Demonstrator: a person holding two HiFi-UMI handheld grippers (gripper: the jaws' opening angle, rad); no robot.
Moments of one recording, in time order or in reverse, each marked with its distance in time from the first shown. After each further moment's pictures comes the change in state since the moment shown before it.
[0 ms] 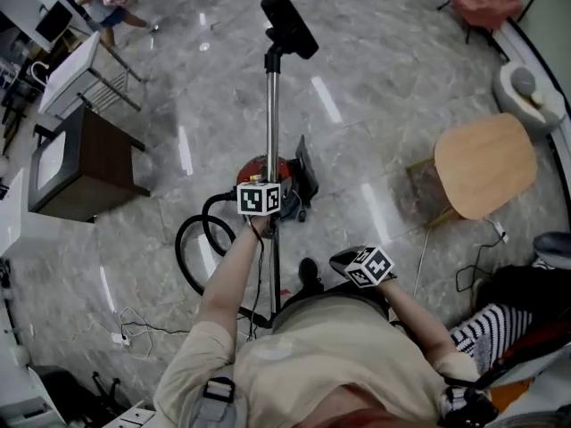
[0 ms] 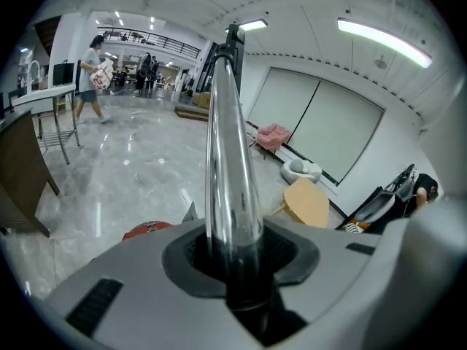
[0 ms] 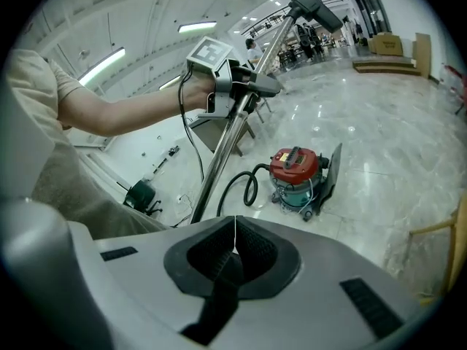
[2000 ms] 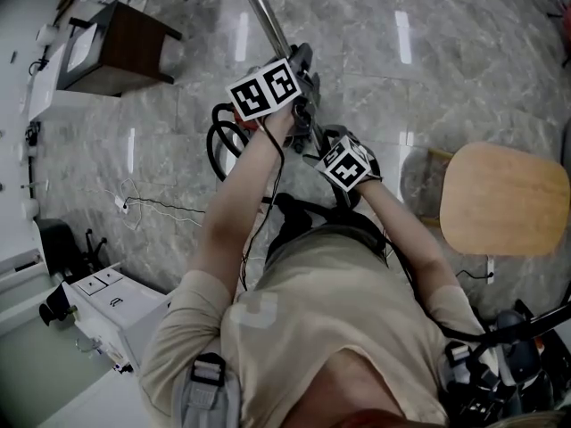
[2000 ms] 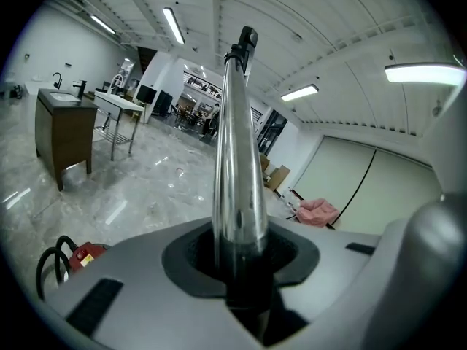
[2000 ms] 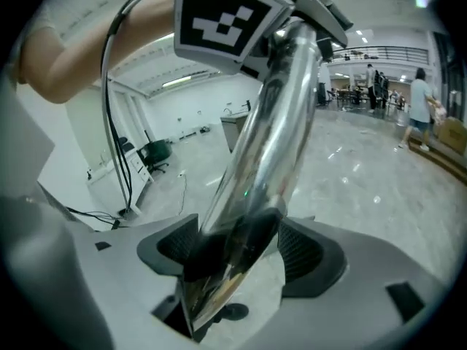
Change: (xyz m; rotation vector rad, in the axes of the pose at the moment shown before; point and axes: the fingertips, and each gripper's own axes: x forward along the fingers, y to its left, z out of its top) left arm 0.080 -0.087 0.278 -0.387 -0.505 0.324; right arm -0.082 -0.215 0.174 -0.553 0.011 0.064
